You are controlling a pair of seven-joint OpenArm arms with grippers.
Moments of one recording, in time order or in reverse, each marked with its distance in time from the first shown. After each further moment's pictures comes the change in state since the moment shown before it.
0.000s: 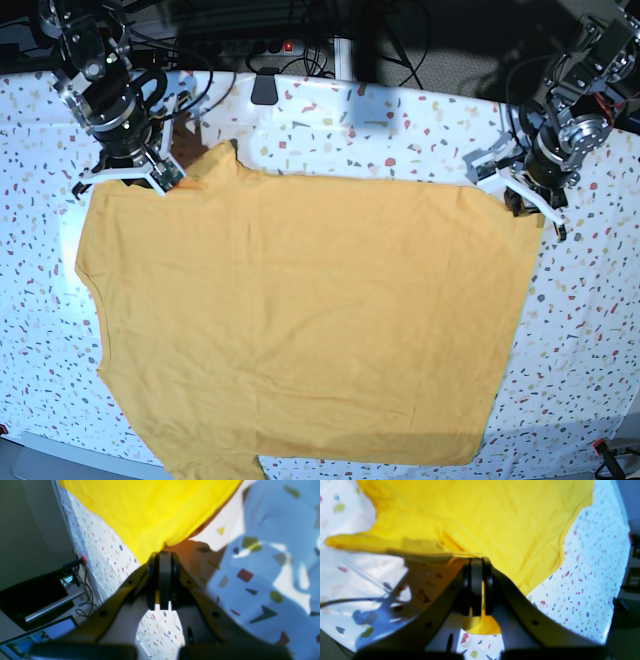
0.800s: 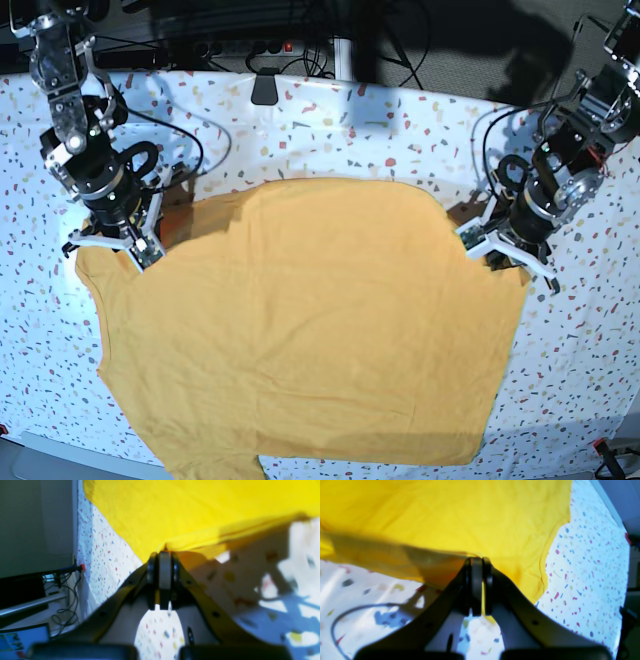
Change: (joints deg) left arm -12.1 5.9 0.0 -3.7 -12.7 -0.2 -0.3; right arm 16.8 -0.1 0.0 -11.2 10.5 0.4 1.0
